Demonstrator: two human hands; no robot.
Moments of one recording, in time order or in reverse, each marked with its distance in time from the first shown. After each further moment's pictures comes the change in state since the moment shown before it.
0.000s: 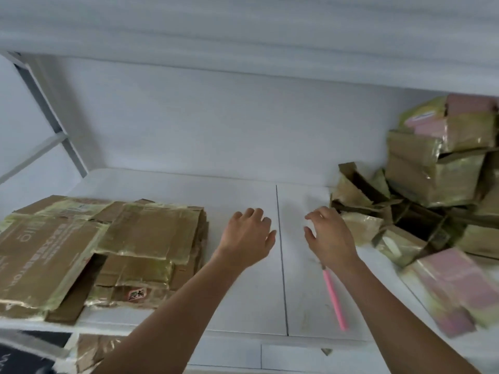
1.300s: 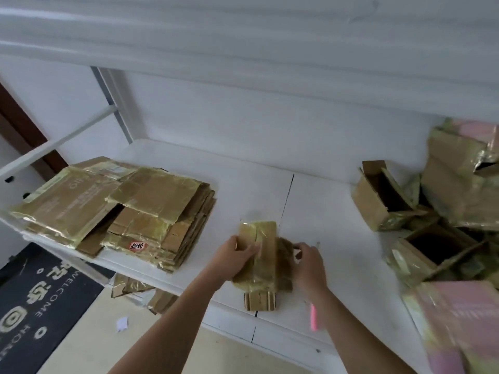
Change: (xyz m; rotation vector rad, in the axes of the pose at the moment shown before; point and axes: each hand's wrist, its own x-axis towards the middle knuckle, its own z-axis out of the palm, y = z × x) left_hand -0.040 0.069 0.028 -1.101 -0.300 -1.052; right_hand -0.038 0.036 0.072 0.569 -0.322 0.219
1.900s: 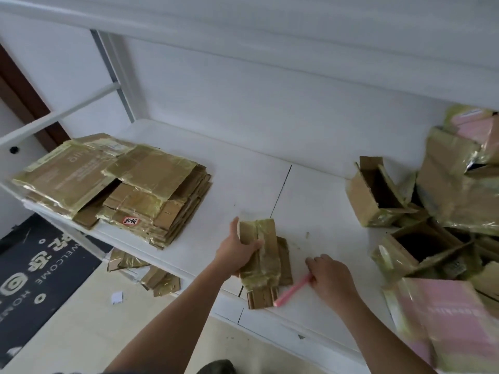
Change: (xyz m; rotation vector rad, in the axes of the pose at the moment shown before) left_hand -0.002 -0.001 0.047 -0.041 0.061 -0.107; right_hand -0.011 0.077 -0.063 -0.779 -0.170 -0.534
